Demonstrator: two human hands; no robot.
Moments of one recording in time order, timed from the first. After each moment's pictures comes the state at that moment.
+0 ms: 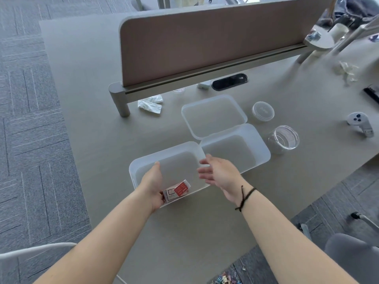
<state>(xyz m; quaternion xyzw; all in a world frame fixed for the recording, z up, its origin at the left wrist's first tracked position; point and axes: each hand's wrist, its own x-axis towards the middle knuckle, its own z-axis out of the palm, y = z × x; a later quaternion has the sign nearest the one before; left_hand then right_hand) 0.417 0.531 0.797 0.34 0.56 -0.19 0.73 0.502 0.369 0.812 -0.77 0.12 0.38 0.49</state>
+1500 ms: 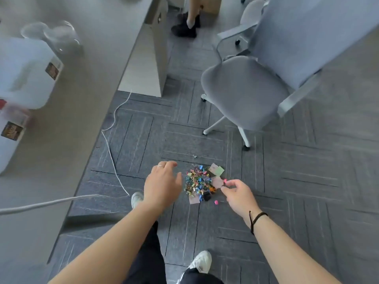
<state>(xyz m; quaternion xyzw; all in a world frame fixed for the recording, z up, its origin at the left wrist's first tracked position) 0.088 0.165 0.696 0.93 -0.21 -0.24 0.21 -0.063 -0.006 0.699 -0.69 0.52 0.11 0.49</state>
